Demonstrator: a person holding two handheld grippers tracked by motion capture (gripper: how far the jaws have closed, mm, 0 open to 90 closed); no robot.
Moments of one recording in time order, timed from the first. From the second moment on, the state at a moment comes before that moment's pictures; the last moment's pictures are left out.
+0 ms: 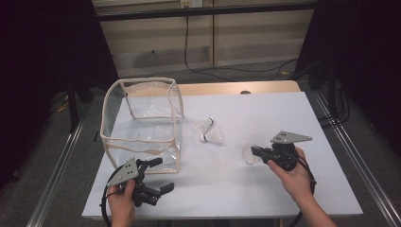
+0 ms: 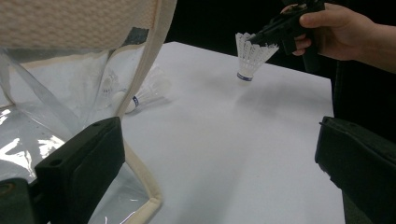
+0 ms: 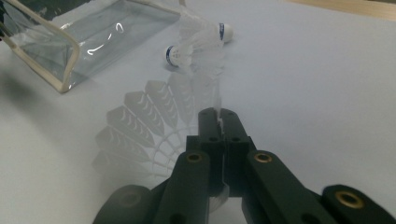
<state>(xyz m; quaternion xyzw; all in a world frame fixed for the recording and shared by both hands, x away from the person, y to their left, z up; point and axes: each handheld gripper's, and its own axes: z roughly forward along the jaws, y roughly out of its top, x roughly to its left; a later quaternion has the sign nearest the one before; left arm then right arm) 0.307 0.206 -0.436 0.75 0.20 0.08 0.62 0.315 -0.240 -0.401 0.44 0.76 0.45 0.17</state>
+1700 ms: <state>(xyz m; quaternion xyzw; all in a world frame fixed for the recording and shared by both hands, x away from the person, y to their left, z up) 0.307 0.206 -0.436 0.75 0.19 0.07 0.63 0.379 -0.238 -0.398 0.49 0.73 0.45 0.17</state>
